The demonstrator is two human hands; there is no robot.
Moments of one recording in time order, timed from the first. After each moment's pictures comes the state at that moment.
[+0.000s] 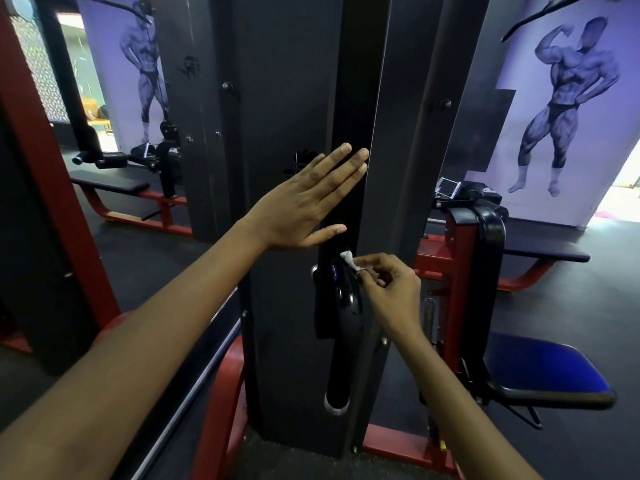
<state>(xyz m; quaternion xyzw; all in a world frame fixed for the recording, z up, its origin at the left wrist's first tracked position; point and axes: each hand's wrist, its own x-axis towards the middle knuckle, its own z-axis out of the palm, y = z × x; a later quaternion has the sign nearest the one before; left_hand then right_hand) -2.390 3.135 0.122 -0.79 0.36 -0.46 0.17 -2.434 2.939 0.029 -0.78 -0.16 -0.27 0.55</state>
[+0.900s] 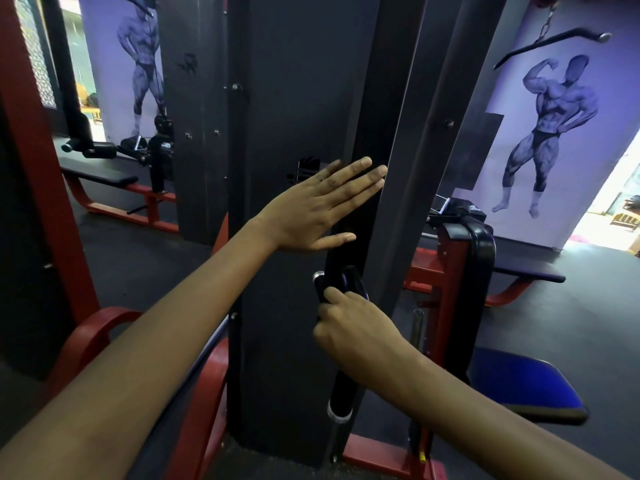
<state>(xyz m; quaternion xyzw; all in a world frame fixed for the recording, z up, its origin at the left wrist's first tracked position) -2.388 3.137 0.125 -0.78 0.38 -0.46 0.17 -2.507 2.979 0.076 -0.86 -0.44 -0.13 -0.23</state>
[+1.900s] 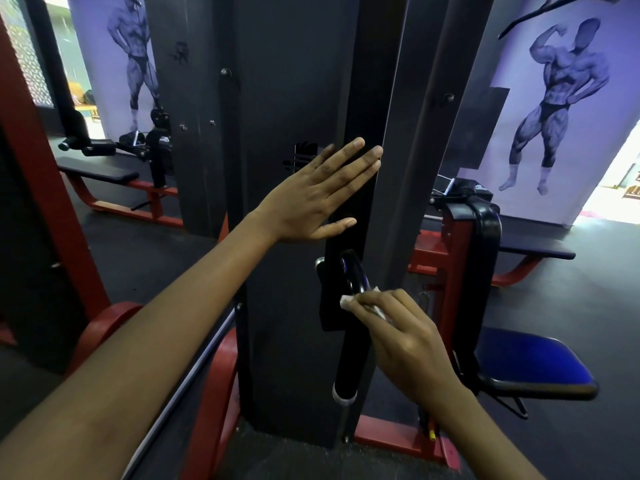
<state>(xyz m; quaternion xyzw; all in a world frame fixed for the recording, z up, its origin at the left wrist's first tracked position) -2.382 3.129 0.117 -0.78 0.37 -0.48 0.15 -2.490 2.914 0.010 -0.80 -0.39 -0.44 0.14</state>
